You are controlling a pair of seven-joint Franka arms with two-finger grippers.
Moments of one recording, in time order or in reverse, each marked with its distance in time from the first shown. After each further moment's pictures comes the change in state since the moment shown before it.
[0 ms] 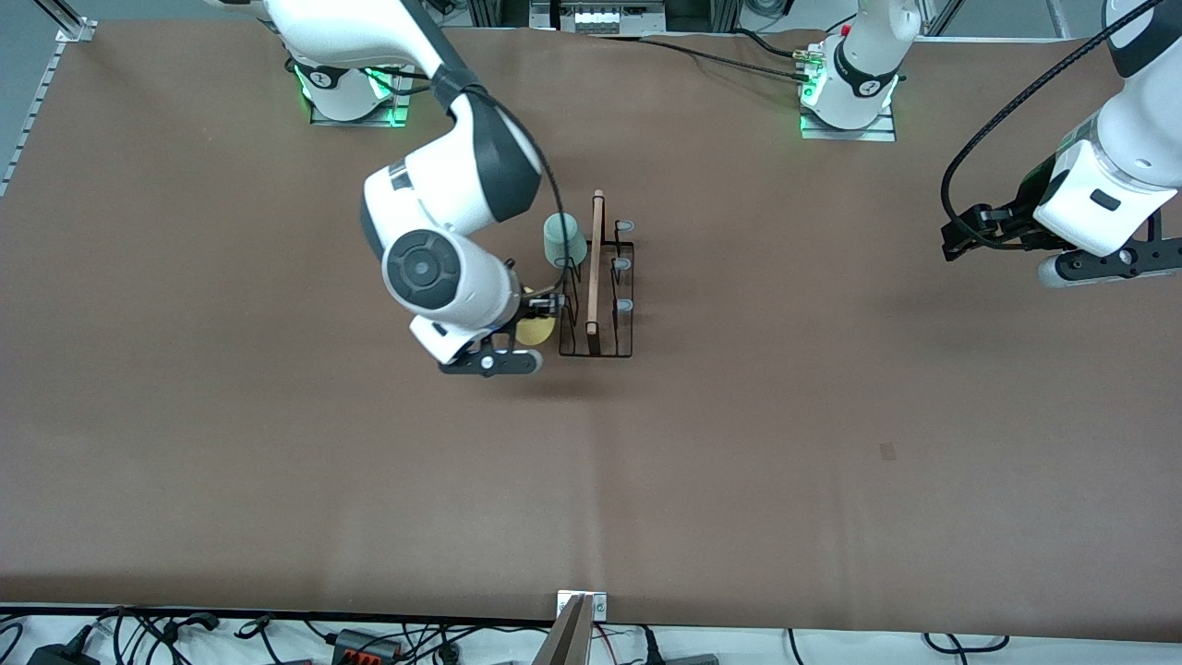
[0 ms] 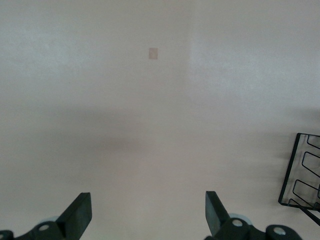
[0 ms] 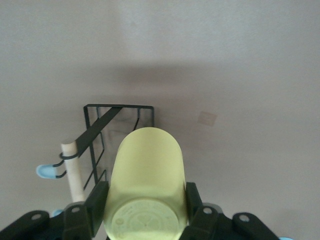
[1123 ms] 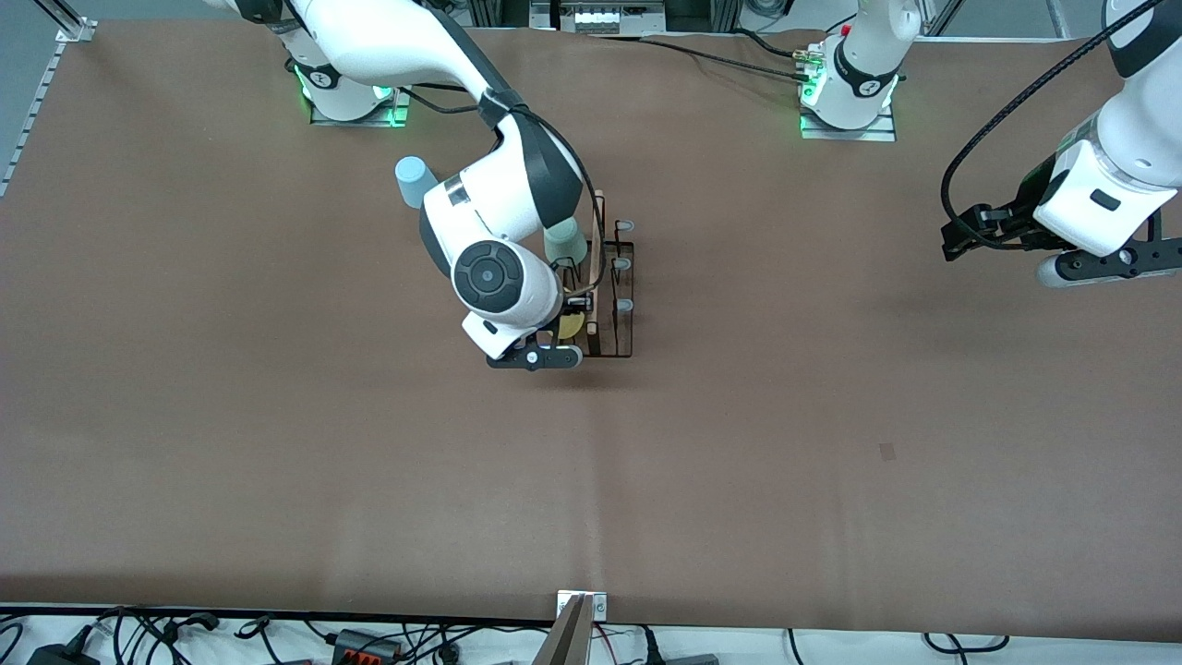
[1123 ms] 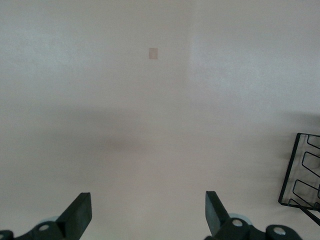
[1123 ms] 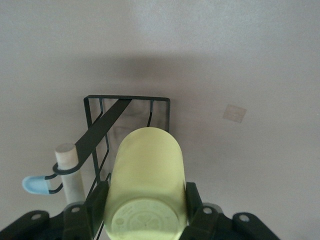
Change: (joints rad) left arm 0.000 0.000 0.000 0.000 0.000 -0.001 0.000; right arm 0.020 0.079 0.047 -0.001 0.000 0.047 0.027
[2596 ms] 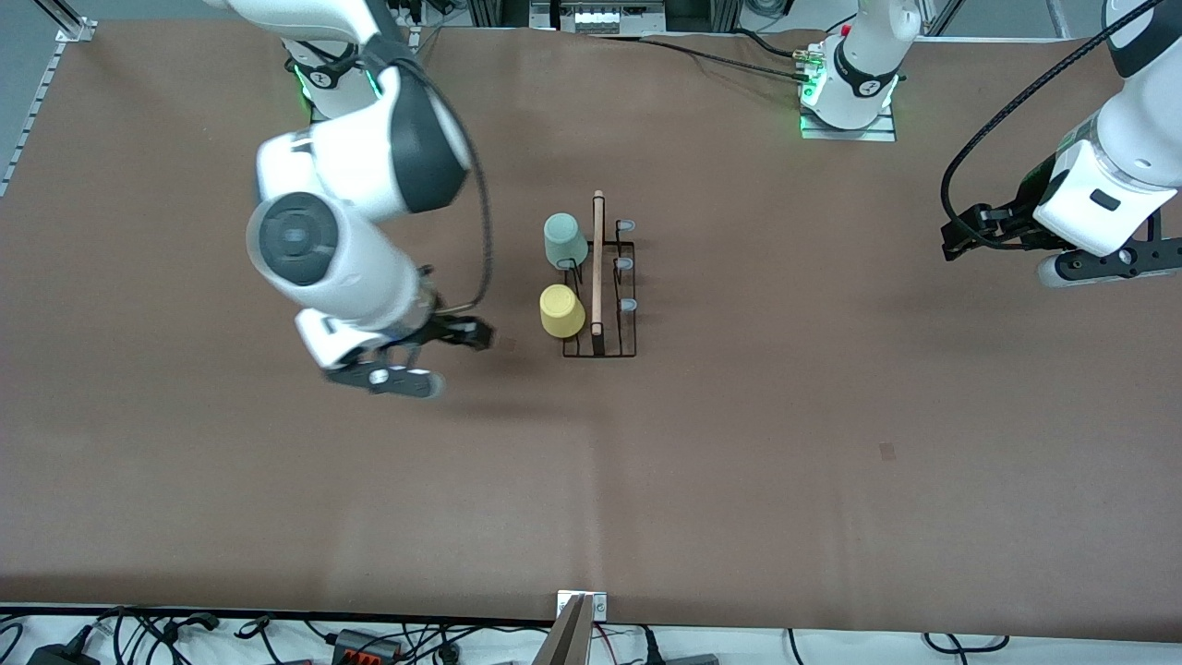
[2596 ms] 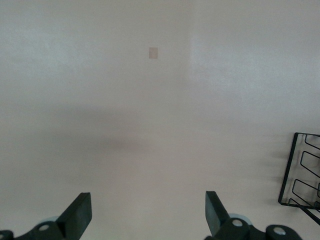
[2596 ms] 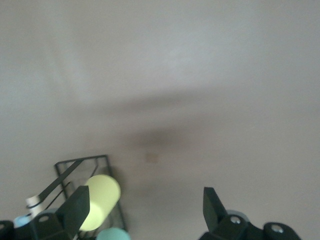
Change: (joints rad) left arm 0.000 0.000 0.000 0.000 0.000 -0.001 0.000; right arm -0.003 -0.143 -0.338 0.025 -0.001 -0.104 -0.063
